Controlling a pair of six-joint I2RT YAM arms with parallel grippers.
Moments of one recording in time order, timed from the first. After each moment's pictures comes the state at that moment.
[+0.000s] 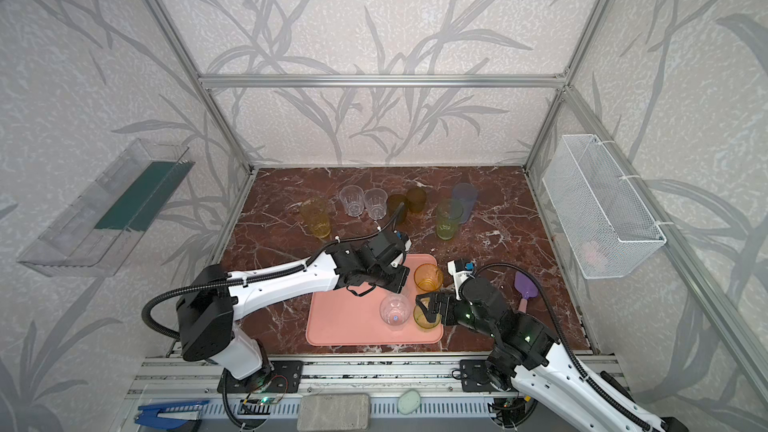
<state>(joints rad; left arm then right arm) -1.01 1.65 1.21 -0.54 0.09 -0.60 0.80 0.45 0.45 -0.61 -0.10 0.82</state>
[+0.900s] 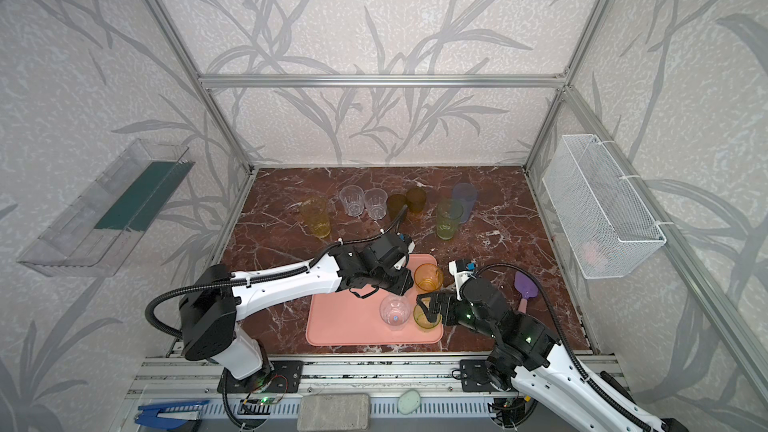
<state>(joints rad) -1.03 1.66 1.21 -0.52 0.09 -0.61 0.80 0.44 0.45 -0.61 -0.09 0.83</state>
